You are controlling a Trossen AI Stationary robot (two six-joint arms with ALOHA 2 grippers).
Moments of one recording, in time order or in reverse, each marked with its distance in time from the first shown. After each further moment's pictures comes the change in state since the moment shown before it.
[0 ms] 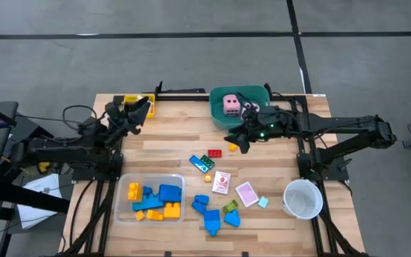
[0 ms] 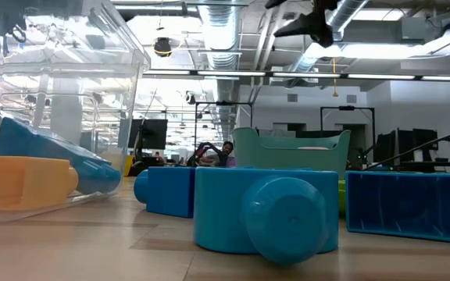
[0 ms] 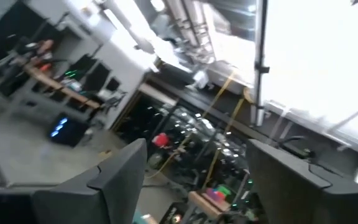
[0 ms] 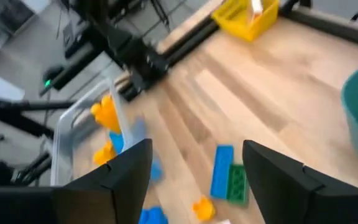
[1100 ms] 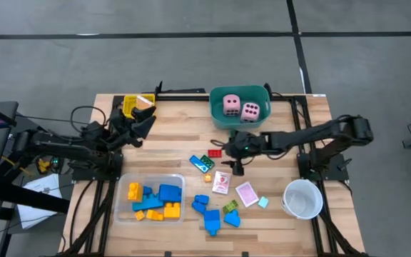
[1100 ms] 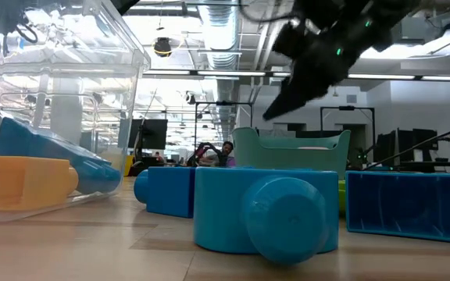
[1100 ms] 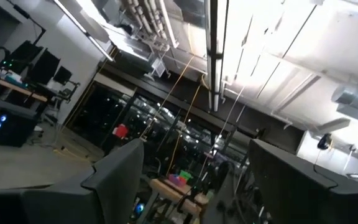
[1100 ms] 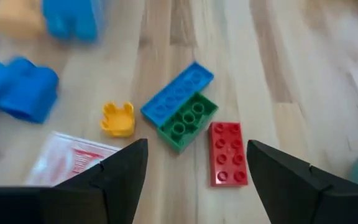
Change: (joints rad) left arm -0.160 0.103 -0.001 0.160 0.053 0.072; right arm 0.038 0.278 -0.283 0.325 -0.027 -0.721
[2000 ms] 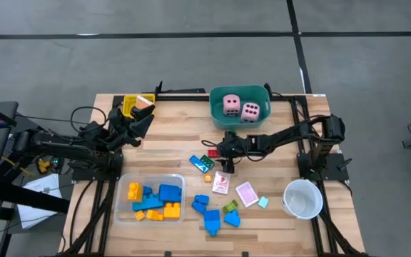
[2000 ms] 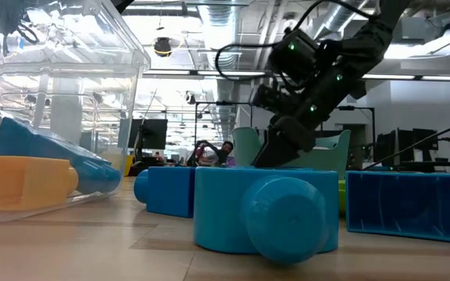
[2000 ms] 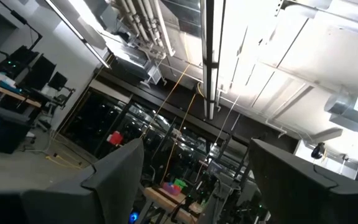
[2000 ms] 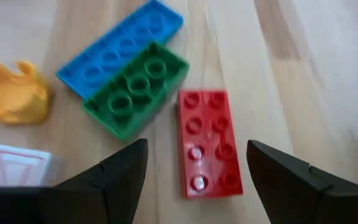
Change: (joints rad) left arm 0.000 0.010 0.000 0.055 0.002 -0.003; right arm -0.069 0.296 0.001 0.215 0.050 -0.011
